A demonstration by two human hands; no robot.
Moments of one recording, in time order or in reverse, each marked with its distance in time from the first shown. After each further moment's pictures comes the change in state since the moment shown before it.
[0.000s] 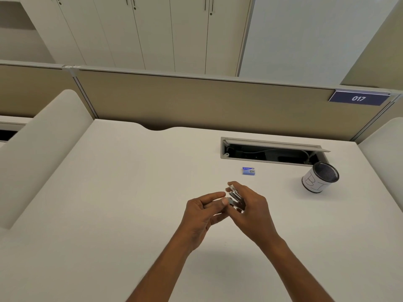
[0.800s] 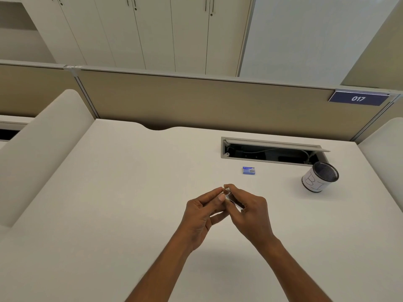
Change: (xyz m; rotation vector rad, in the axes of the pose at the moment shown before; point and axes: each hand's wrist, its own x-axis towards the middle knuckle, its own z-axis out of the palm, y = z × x) left_hand -0.005 0.000 -0.002 -0.058 -0.068 0.008; right_hand -0.004 -0.001 0.011 0.063 0.097 -0.062
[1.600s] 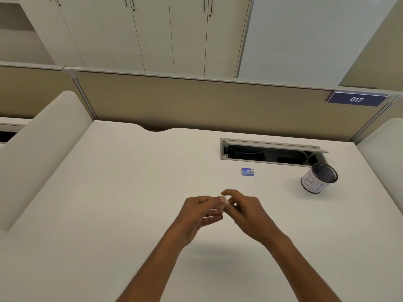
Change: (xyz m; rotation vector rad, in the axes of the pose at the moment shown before) left_hand 0.009 0.016 -0.010 0.288 0.051 -0.167; right_hand 0.008 0.009 -0.013 0.055 -0.421 0.266
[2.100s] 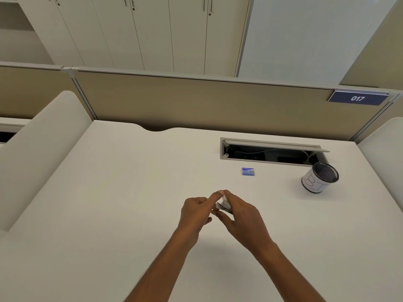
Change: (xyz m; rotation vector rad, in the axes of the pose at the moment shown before) left_hand 0.009 -0.004 0.012 0.136 0.355 -0.033; right_hand -0.005 -0.002 0.026 -0.420 0.228 -0.229
